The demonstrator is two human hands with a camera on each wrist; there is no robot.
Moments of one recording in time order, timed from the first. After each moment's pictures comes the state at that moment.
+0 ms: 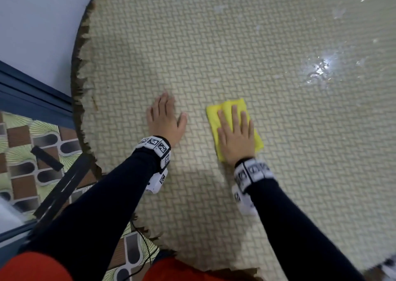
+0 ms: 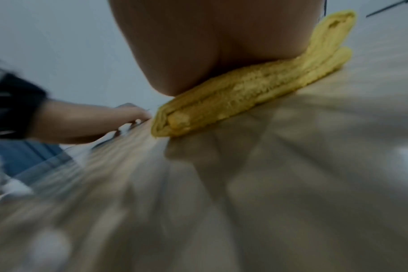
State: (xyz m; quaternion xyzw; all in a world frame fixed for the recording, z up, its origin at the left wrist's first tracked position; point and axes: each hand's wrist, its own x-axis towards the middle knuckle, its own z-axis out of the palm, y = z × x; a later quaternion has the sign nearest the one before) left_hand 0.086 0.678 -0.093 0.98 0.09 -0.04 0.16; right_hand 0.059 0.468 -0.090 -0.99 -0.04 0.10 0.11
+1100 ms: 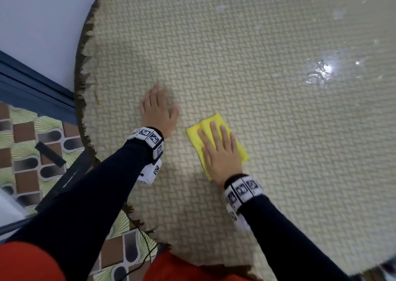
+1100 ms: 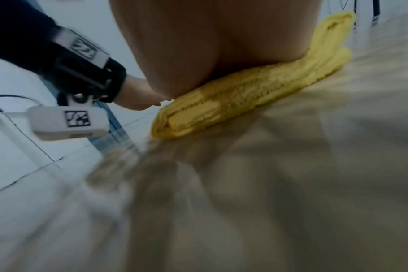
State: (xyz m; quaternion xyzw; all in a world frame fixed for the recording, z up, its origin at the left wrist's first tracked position) left_hand 0.088 0.688 -0.077 0.98 0.11 -0.01 0.16; right_hand 0.006 0.479 -0.084 -0.98 -0.15 0.11 0.11
